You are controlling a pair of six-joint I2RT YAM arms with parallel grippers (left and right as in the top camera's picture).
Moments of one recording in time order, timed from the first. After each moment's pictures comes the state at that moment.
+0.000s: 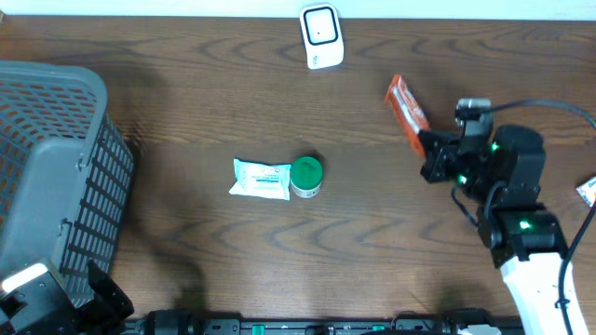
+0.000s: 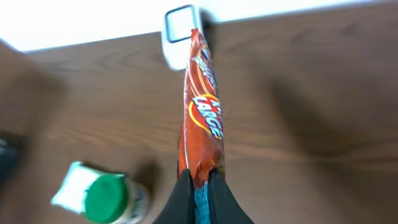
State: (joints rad) left arm 0.08 0.46 1.34 -1.47 -0.45 -0.18; right arm 0.08 1.03 0.88 -0.41 -0.28 0.19
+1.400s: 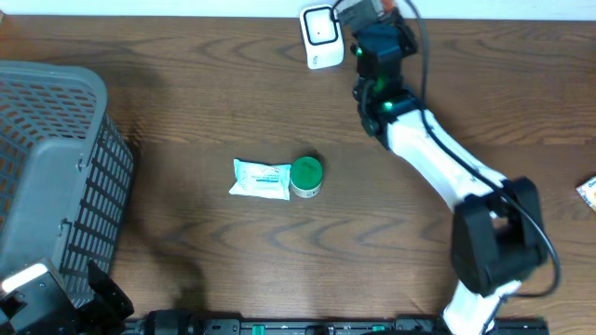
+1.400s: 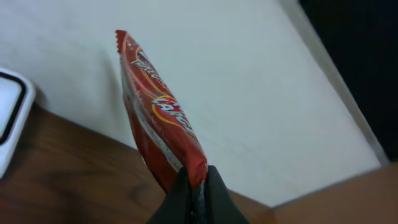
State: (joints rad) left arm 0.08 0.46 1.34 -1.47 -0.45 -0.18; right arm 0.42 1.94 1.44 0.31 0.69 -0.65
